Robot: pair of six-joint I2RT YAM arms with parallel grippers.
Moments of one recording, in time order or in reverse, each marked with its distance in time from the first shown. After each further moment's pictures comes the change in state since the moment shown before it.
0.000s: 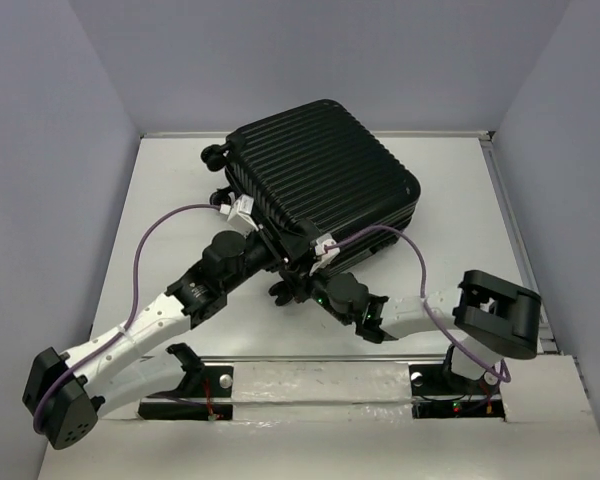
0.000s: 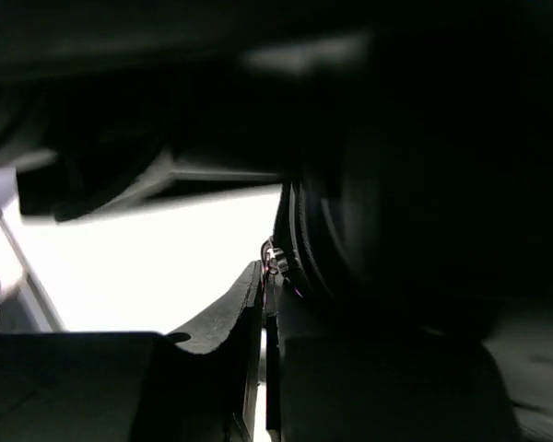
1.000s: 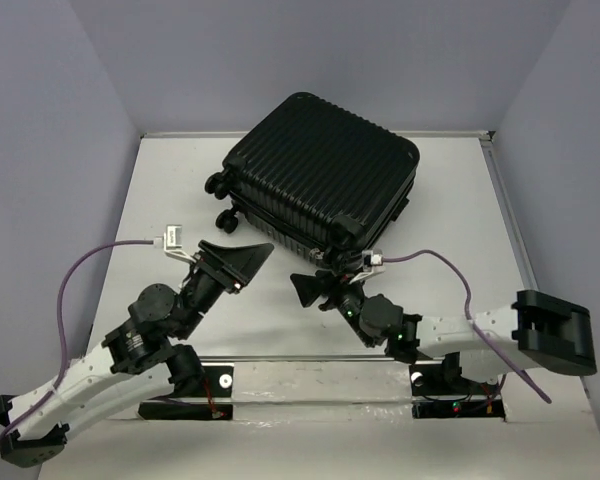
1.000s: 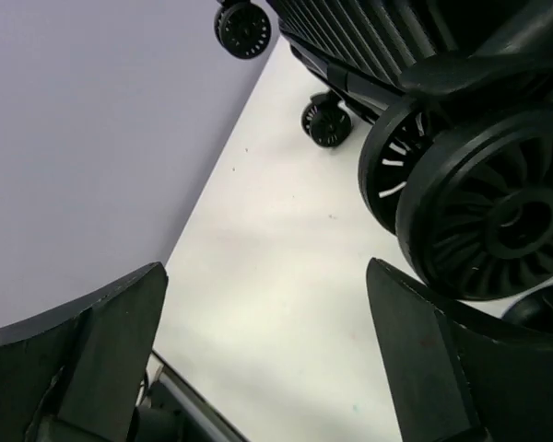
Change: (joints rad) left arm -0.263 -0.491 -0.048 -0.110 -0.404 -0.039; right arm 0.160 -0.206 -0.183 0.135 0.435 0.312
